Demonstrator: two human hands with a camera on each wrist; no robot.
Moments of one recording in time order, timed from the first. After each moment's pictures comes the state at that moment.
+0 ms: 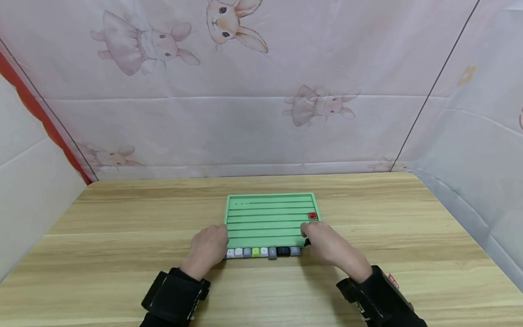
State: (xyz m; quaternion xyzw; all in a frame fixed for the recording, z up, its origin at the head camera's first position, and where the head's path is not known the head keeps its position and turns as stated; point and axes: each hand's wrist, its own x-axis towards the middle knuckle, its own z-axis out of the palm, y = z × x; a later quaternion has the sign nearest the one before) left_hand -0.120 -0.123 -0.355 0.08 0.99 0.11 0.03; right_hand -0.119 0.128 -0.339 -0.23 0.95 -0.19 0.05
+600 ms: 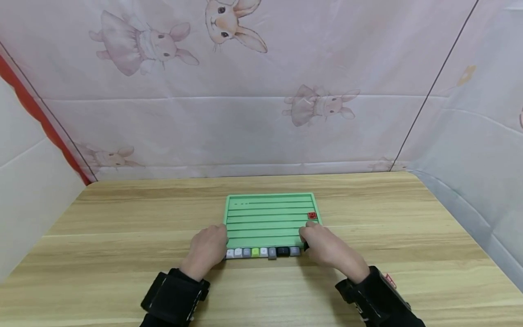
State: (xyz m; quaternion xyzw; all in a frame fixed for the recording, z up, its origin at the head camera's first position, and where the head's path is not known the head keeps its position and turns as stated) left_hand -0.120 -0.123 -0.356 0.08 0.99 0.10 0.03; right_hand -0.119 0.128 -0.342 -0.24 0.95 -0.18 0.06
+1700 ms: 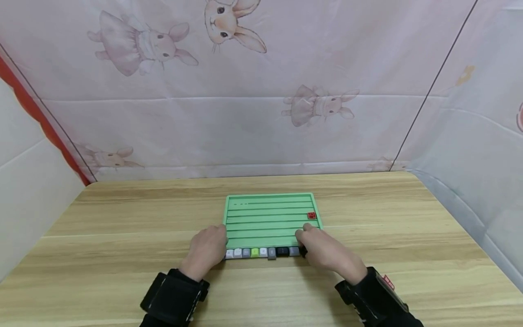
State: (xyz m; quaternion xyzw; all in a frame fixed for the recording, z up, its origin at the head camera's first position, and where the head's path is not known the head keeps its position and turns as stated) left_hand -0.121 -0.122 -0.356 0.08 0.99 0.10 0.03; right_hand -0.117 0.127 -0.345 -0.27 0.95 -0.16 0.07
